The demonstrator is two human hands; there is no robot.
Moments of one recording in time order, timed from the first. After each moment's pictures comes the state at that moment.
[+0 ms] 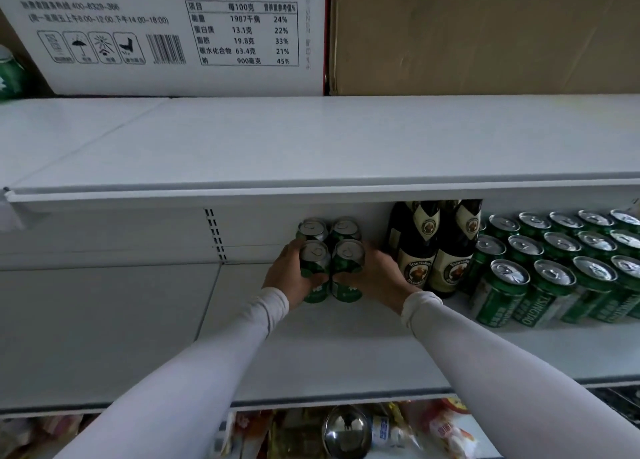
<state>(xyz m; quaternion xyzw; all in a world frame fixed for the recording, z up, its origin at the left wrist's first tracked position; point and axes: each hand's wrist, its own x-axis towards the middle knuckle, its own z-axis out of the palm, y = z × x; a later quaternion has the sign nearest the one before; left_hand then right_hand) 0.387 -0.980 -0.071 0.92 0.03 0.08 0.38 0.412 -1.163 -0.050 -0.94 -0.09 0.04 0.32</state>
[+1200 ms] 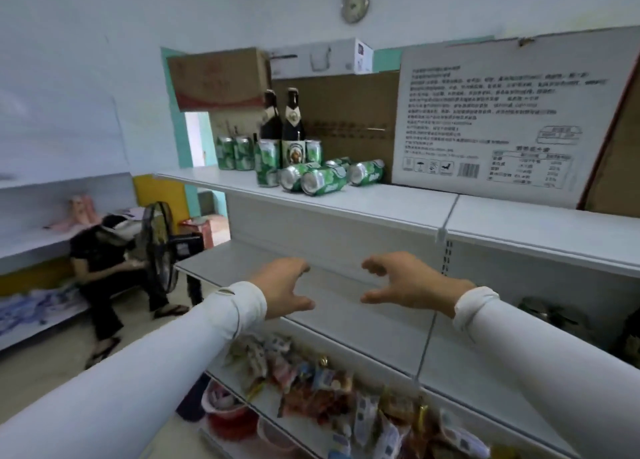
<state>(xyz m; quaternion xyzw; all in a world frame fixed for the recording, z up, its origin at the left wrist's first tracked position) -0.032 -0.736 0.134 0.98 0.20 0.06 0.07 0.136 -0.908 0.147 -0.84 -0.53 0.02 0.13</state>
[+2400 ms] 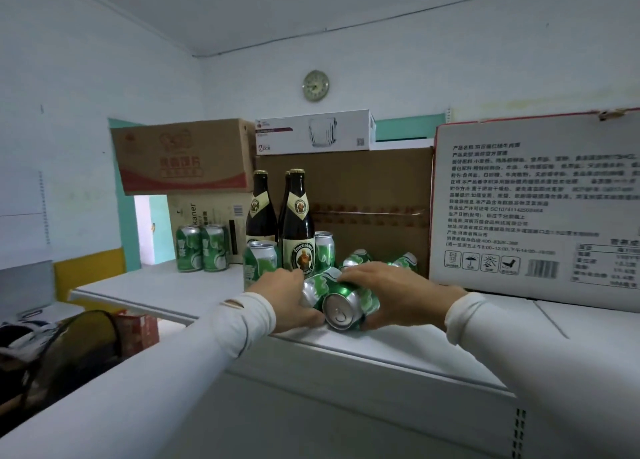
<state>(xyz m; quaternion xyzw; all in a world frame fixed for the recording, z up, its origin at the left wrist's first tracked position) 0.137 -0.504 0.247 0.97 0.18 0.13 -0.03 0.266 -0.678 0.250 -0.80 -0.58 -0.15 0.05</state>
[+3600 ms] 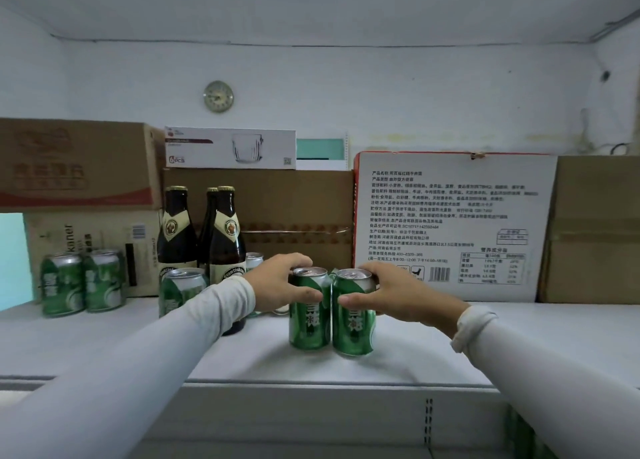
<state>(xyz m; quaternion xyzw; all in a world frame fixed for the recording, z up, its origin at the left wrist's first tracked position) 0.205 -0.517 0.286 0.95 -0.11 0.16 0.23 0.259 -0.743 0.269 -0.87 -0.33 -0.06 0.36</state>
